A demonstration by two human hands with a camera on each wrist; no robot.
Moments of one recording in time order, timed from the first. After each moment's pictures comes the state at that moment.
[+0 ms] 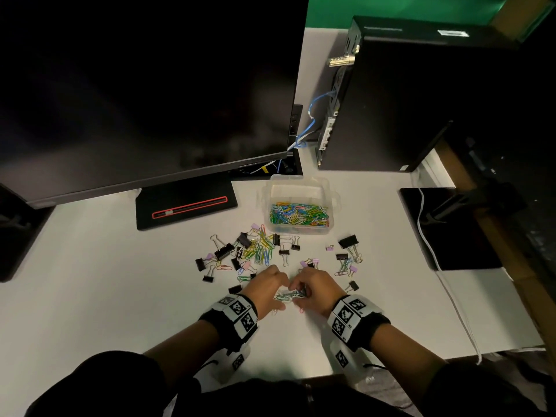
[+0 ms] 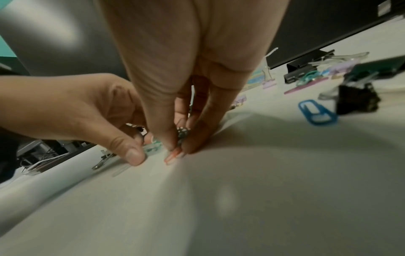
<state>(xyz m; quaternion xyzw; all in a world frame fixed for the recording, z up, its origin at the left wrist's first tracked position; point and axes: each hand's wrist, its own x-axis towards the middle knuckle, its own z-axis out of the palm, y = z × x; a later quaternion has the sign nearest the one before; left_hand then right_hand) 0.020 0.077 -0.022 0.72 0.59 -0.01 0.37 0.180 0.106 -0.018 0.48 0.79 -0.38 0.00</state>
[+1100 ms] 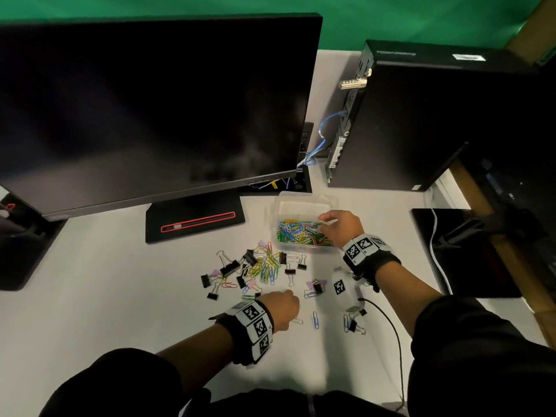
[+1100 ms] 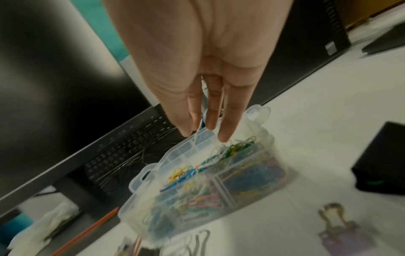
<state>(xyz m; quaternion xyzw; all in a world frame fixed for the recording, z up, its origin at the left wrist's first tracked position) 0.041 0.099 -0.010 0.80 0.49 -0.25 0.25 0.177 0.246 0.024 0.64 0.68 -0.33 -0.14</state>
